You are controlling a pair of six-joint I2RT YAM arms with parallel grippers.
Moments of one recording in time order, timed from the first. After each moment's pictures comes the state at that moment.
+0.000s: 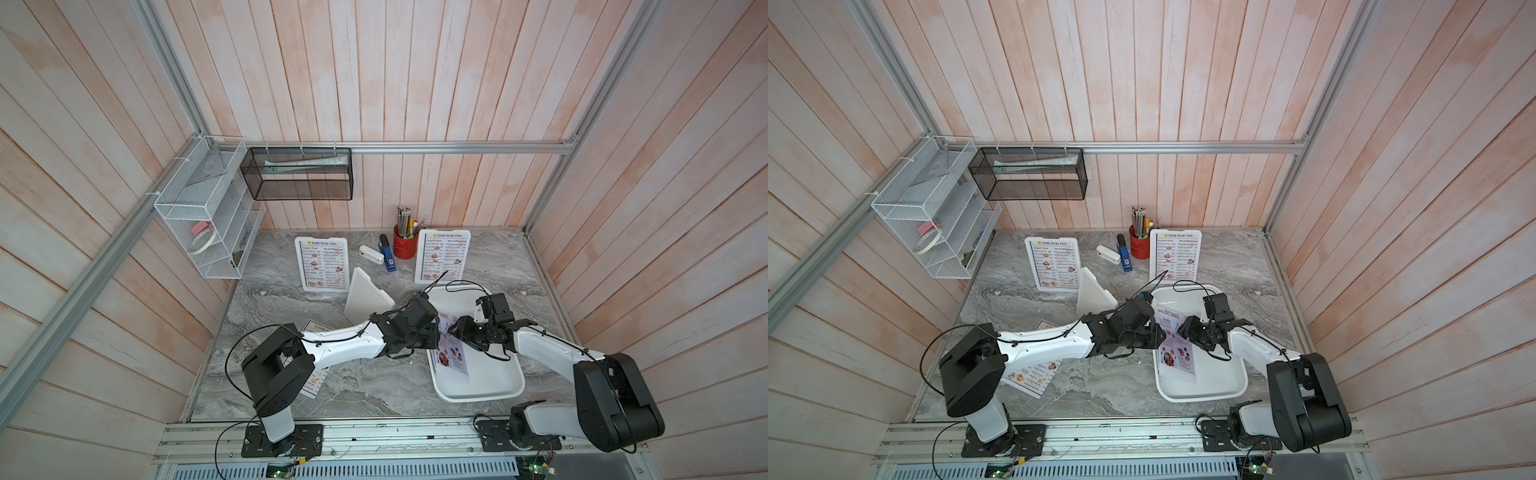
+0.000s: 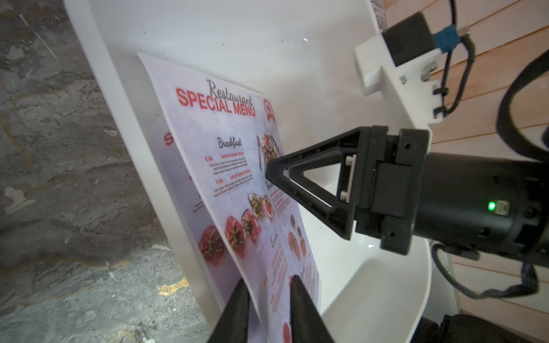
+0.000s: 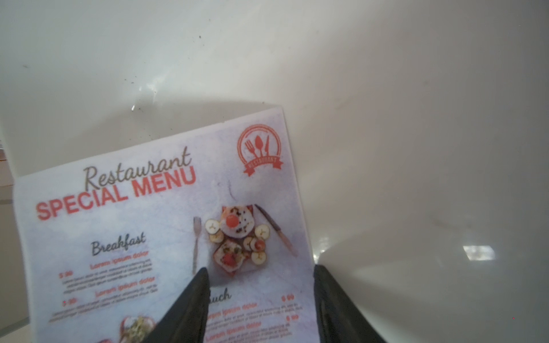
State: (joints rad) left arm -1.02 1.76 1.16 -0.21 0.07 -0.82; right arm 0.26 1.35 0.57 -0.28 -0.34 0.70
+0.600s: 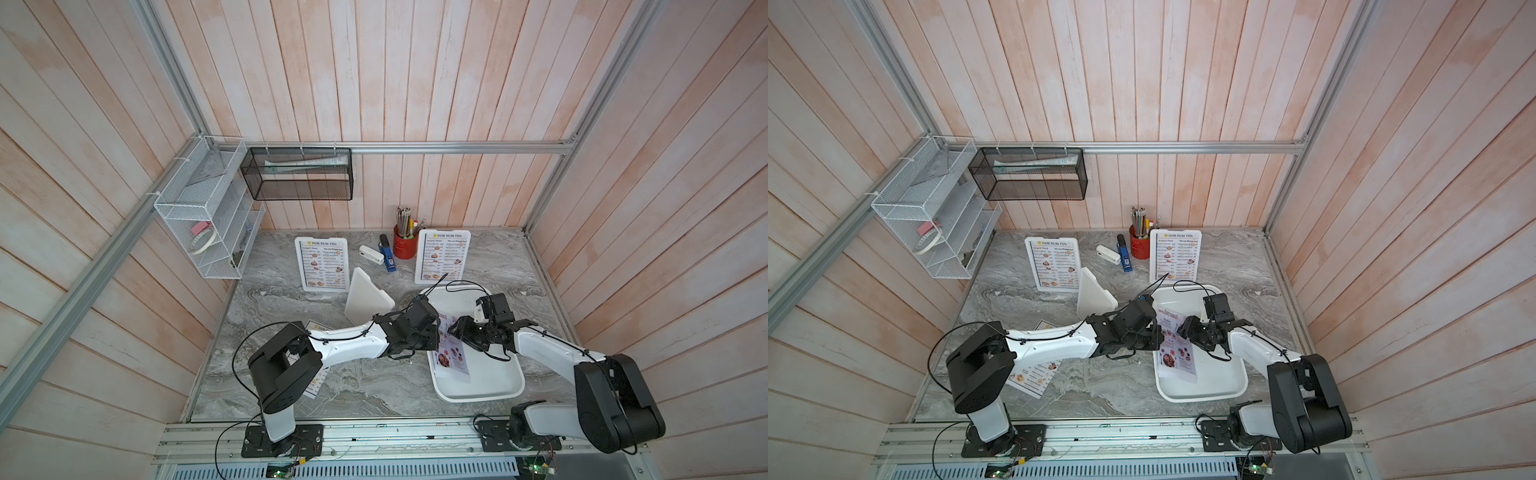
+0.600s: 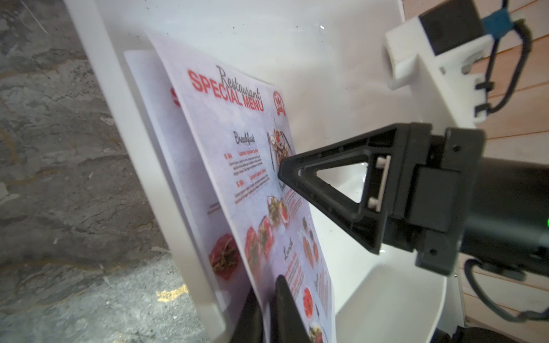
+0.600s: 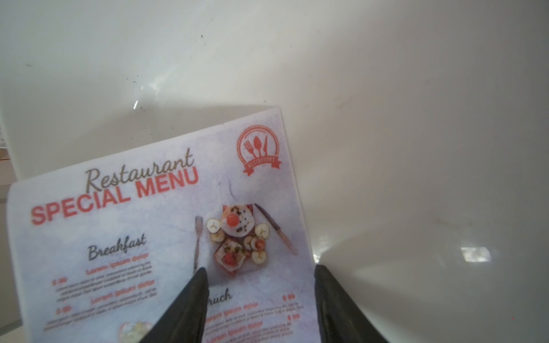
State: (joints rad) left arm -1.02 1.79 1.16 -0.19 0.08 -0.85; right arm 0.26 1.34 0.57 -0.29 -0.34 0.70
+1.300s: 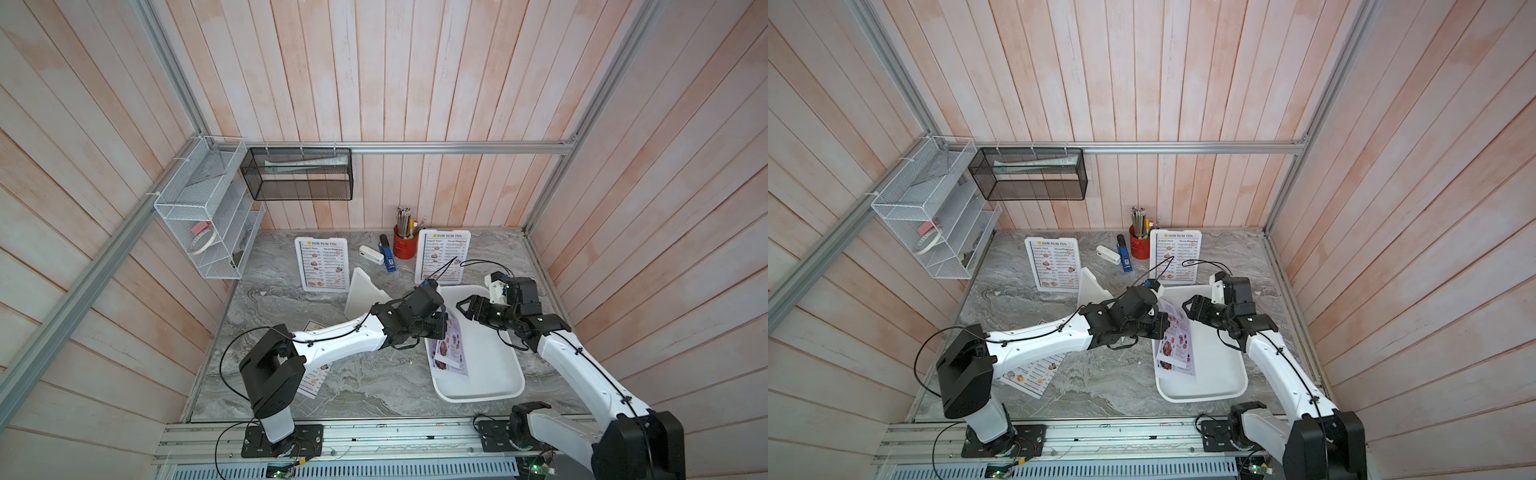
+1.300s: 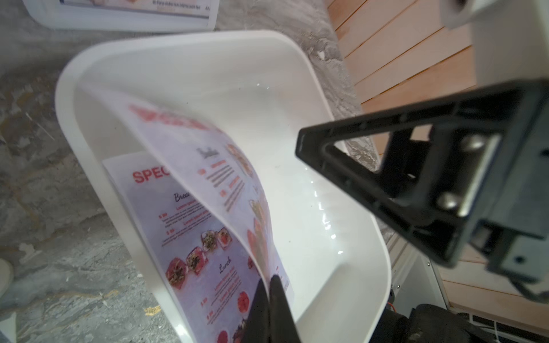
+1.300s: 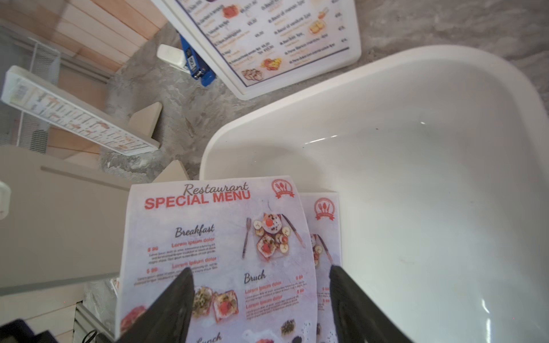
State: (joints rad) left arm -1.02 1.72 1.33 -0.31 0.06 -0.71; right arm 0.17 1.07 0.73 -0.44 -0.42 0.48
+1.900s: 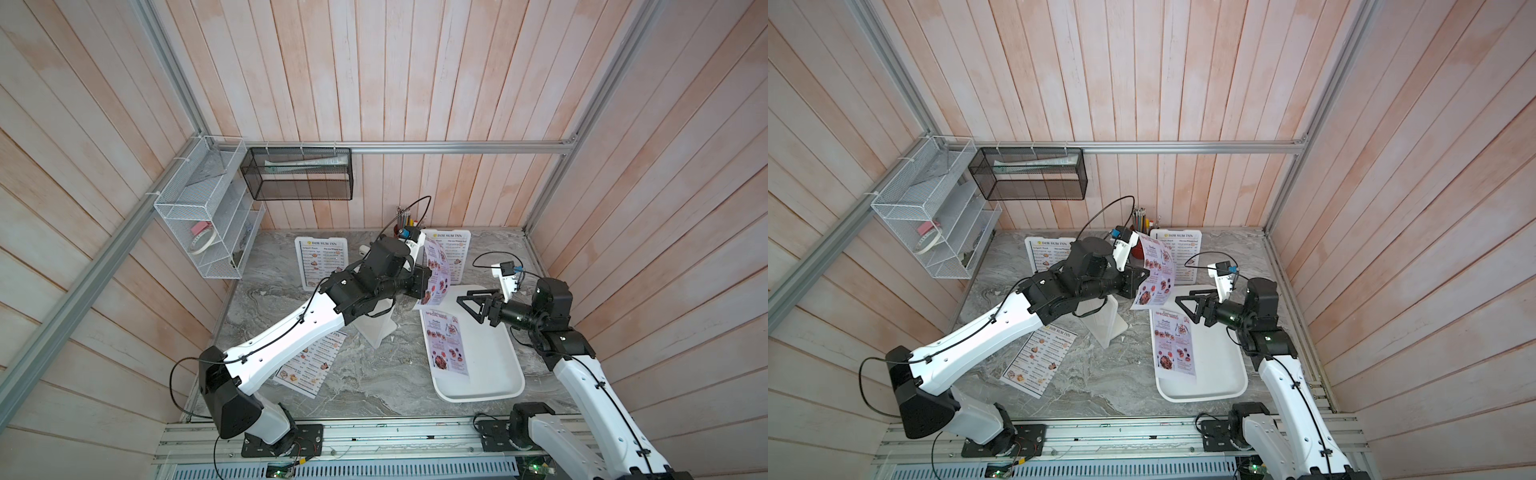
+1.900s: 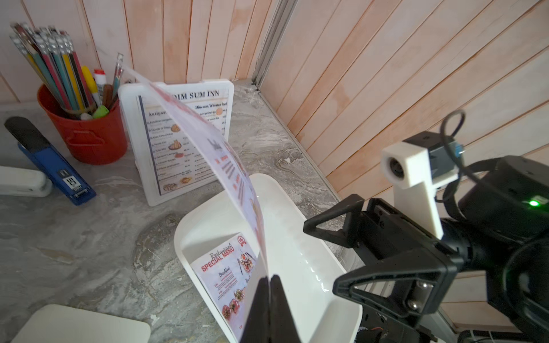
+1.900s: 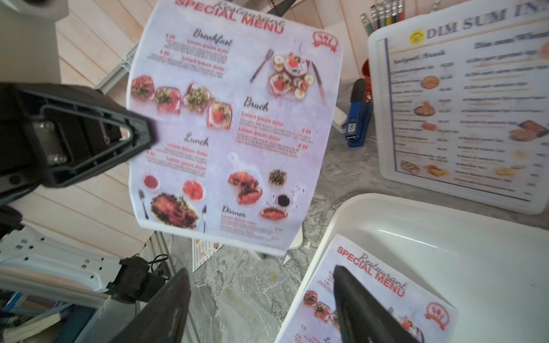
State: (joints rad) left arm -0.87 1.50 1.56 -0.50 0.08 -0.42; right arm 0.08 0.87 0.69 -0.19 -0.95 0.33
